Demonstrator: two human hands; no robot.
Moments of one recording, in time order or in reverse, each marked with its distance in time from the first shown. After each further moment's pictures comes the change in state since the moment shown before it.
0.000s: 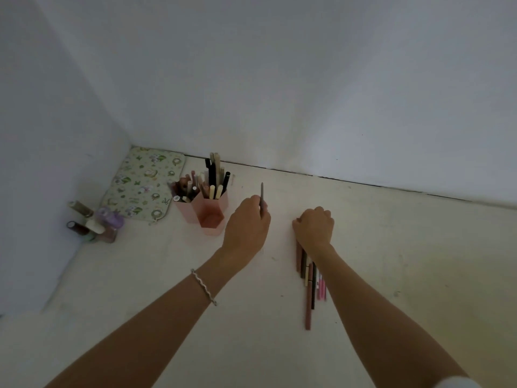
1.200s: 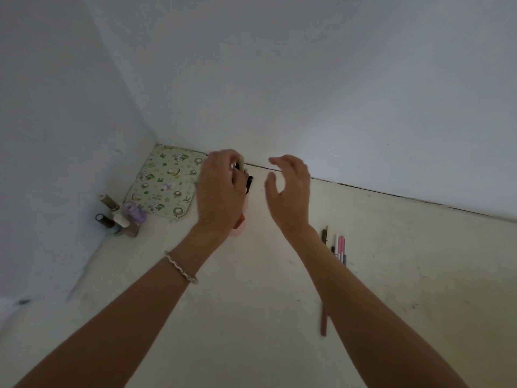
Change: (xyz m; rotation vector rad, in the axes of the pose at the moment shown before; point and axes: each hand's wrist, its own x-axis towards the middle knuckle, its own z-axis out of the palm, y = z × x) left_hand 0.025 -0.015 -0.093 -0.012 0.565 0.222; right_hand -0.029 -0.123 -0.055 0.721 0.551 -0.550
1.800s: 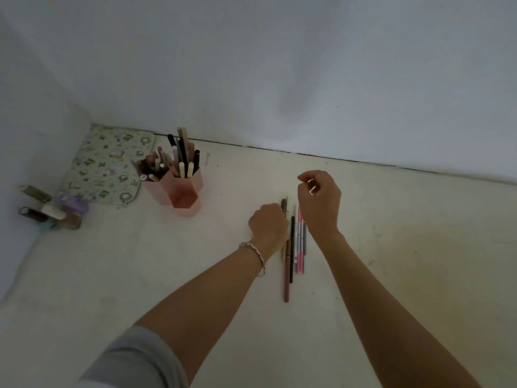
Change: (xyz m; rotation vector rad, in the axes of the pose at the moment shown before) left_hand -0.127 0.058 0.155 0.440 -0.866 -0.228; right_hand -0.046 0.092 -0.109 -0.045 0.039 0.407
